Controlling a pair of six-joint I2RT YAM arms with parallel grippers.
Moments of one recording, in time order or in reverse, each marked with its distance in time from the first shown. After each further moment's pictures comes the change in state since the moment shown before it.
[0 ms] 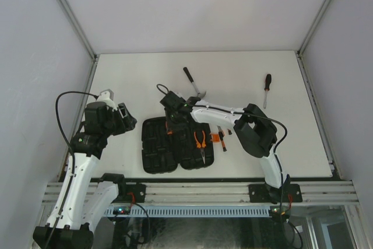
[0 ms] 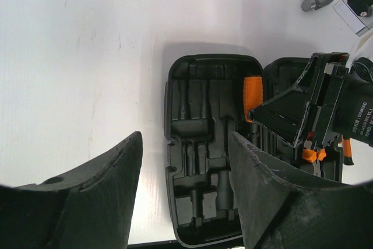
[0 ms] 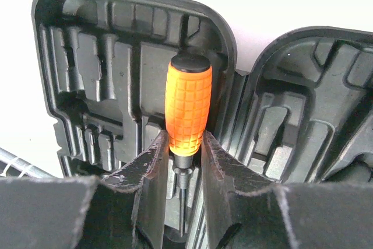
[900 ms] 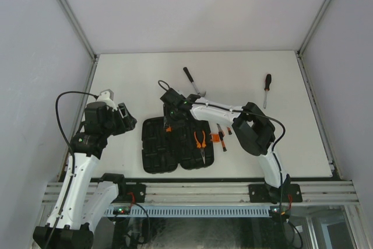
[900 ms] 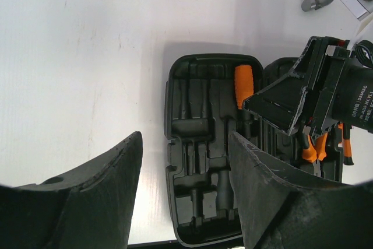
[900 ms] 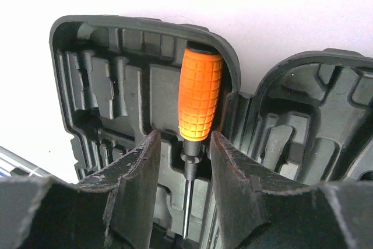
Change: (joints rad) left arm 0.000 0.000 0.000 0.000 0.000 0.000; right arm -0.024 0.032 0.041 0.010 -0.020 0.040
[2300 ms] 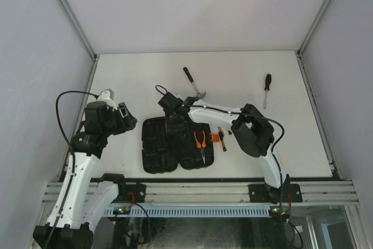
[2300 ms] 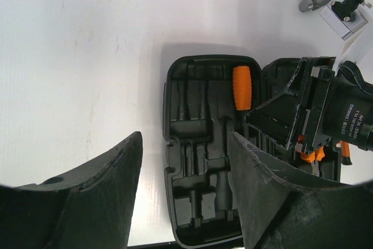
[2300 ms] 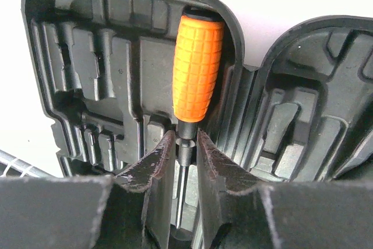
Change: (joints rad) left arm 0.000 0.006 0.000 0.009 0.008 0.000; right arm 0.047 0.000 0.000 -0.055 0.017 -0.014
